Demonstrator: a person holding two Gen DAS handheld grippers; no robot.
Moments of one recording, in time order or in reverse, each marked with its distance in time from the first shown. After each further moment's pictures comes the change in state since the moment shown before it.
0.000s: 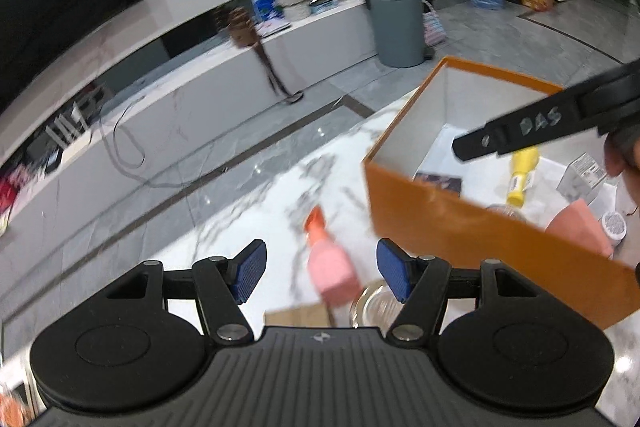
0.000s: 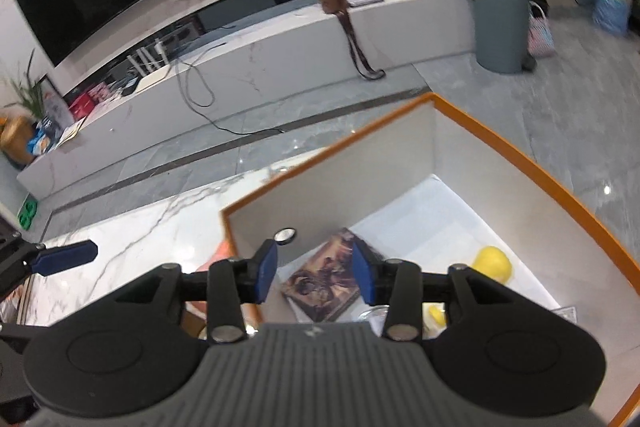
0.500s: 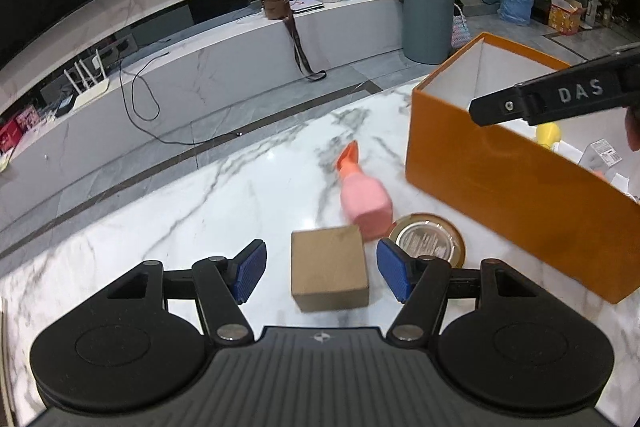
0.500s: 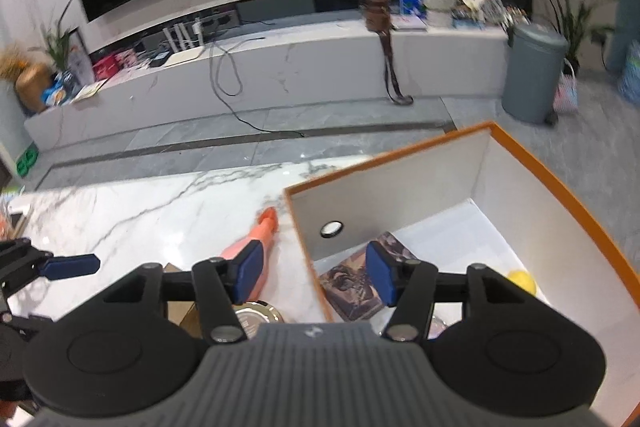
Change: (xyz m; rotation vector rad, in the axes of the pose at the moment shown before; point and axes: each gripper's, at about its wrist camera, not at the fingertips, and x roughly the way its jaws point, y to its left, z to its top) left arm -0.004 0.034 -0.060 -0.143 0.011 -0.004; right arm -0.003 0.053 -0.029 -0.217 -0.049 -0.007
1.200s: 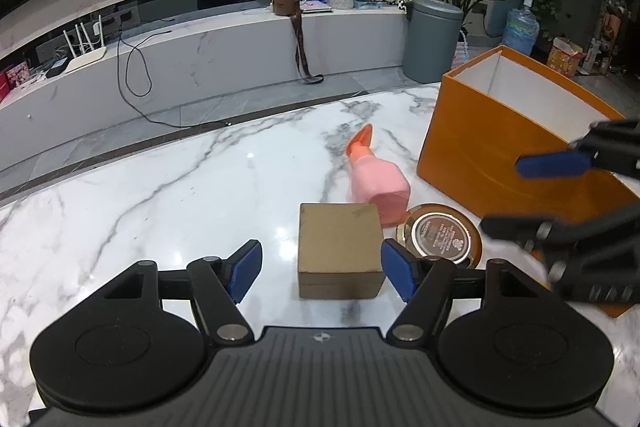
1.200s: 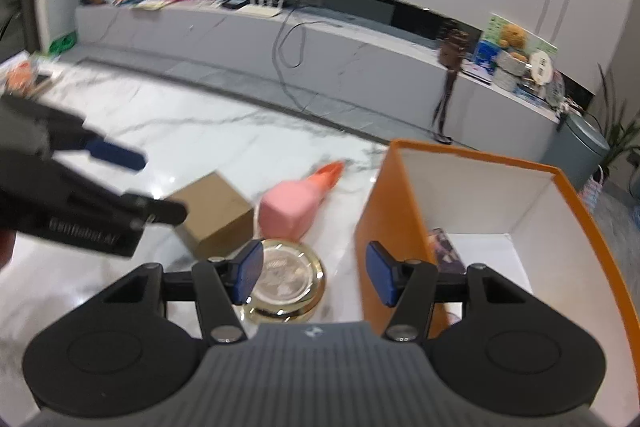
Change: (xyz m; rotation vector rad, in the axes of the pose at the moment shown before) left arm 0.020 0.029 -0.033 -0.128 -0.046 -0.088; right arm 0.005 0.060 -0.066 -0.401 0.002 0.009
